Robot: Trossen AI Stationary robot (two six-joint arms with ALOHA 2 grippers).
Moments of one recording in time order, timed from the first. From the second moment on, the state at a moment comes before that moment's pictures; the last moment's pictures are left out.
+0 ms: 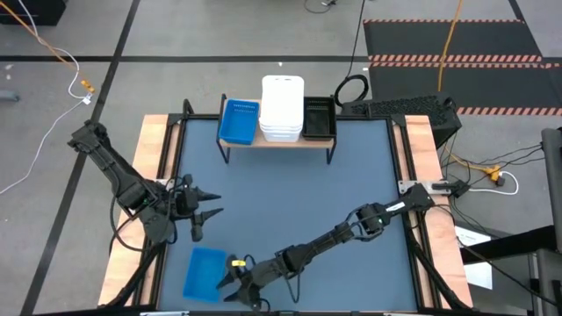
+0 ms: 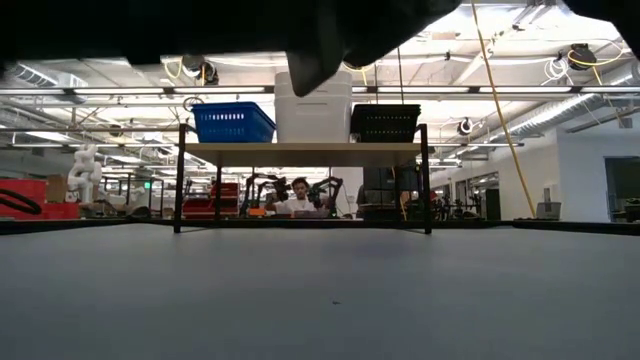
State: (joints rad) left arm -0.78 0.93 0.78 -0.59 -0.92 -0.58; right arm 0.44 2.59 1.96 0.46 0.00 -0.49
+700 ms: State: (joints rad) left arm -0.92 1.09 0.78 -0.59 -0.41 -0.95; right arm 0.48 2.43 1.96 0.17 0.30 -0.51
